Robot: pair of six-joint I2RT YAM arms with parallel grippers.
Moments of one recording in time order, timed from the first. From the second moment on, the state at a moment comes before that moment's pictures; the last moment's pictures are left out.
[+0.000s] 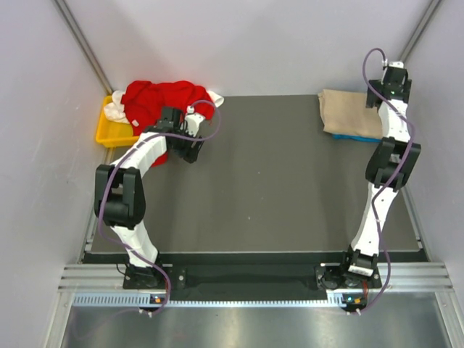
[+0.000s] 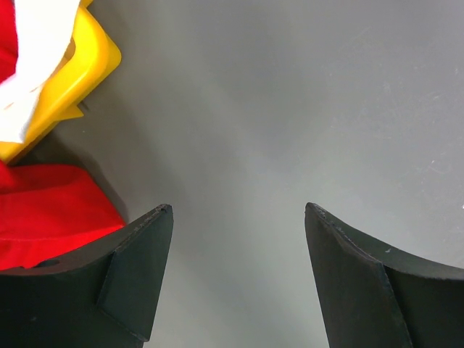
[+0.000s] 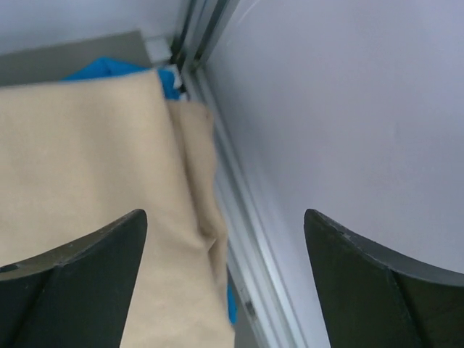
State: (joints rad) left arm -0.16 1.80 1.38 -0.54 0.18 0.37; right arm -0.27 2.47 2.37 -0.44 0.28 -0.22
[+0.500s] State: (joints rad) left arm -0.14 1.47 1.09 -0.57 0.14 0.40; right arm -0.01 1.60 1.41 -0.33 0.06 0.02
